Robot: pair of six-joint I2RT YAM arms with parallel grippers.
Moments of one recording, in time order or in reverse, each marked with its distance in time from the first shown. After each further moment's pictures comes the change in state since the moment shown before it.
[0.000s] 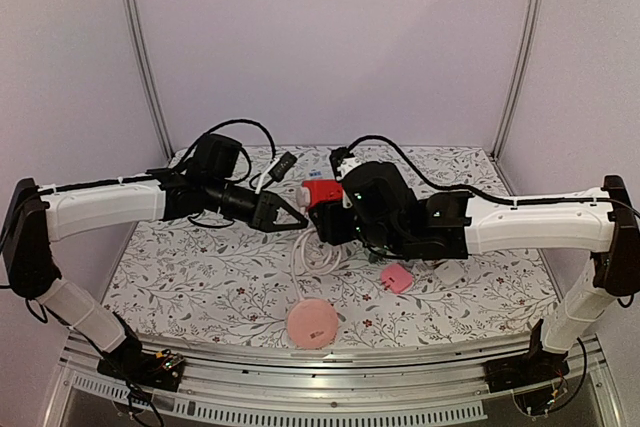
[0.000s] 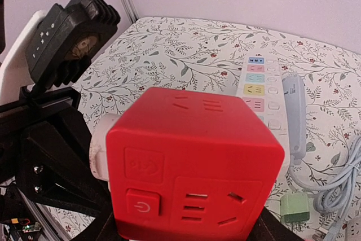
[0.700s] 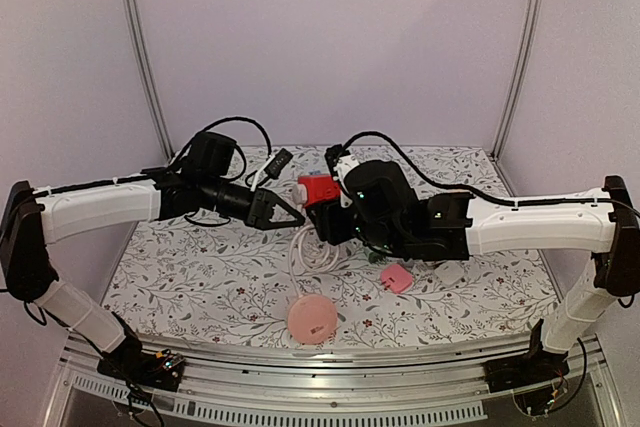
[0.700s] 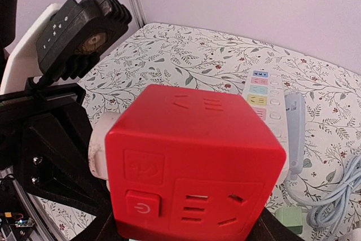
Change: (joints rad) left arm 0.018 -0.025 -0.008 0.001 0.027 0.000; right arm 0.001 -0.007 -0.011 0.050 -0.001 -0.105
